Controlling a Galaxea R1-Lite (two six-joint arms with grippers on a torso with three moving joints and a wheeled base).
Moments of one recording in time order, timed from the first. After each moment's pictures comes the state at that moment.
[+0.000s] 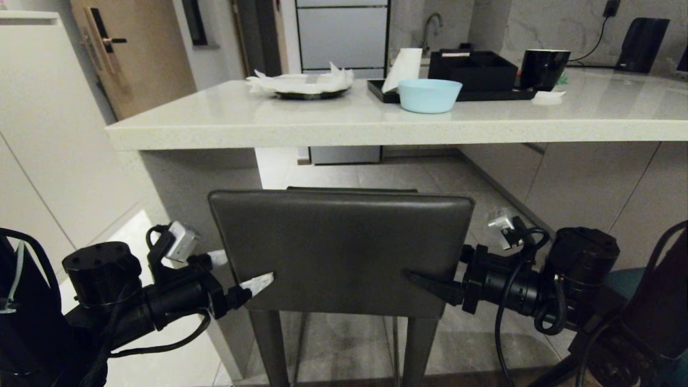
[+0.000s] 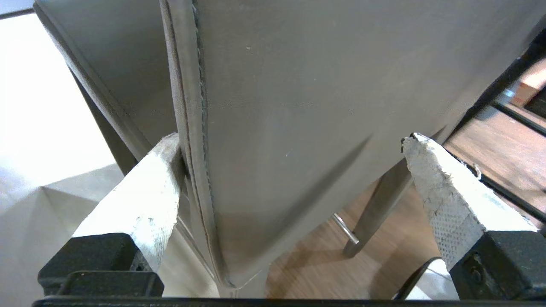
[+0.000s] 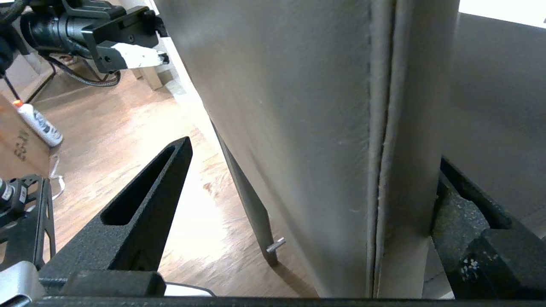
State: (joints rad) left arm -0.15 1.95 -0.30 -1.52 -0.68 0.00; right arm 0.37 1.99 -0.44 -1.52 0.71 0.11
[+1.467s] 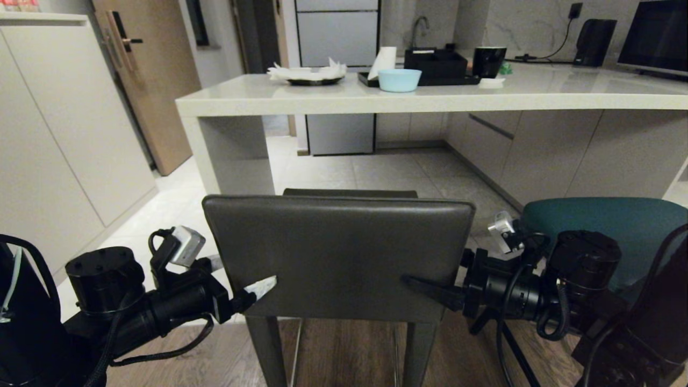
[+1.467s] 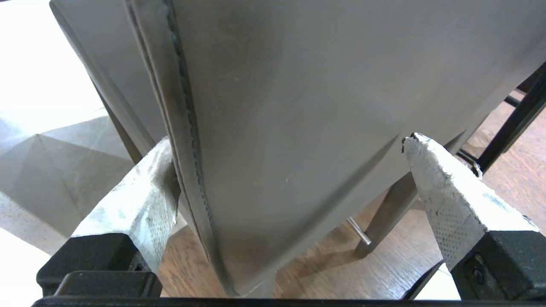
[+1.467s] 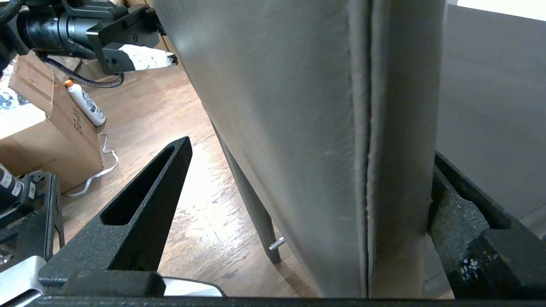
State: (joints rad) left arm -0.18 1.93 -0.27 -1.52 -0.57 0.03; right arm 0.37 1.97 -0.42 -1.52 0.70 0.11
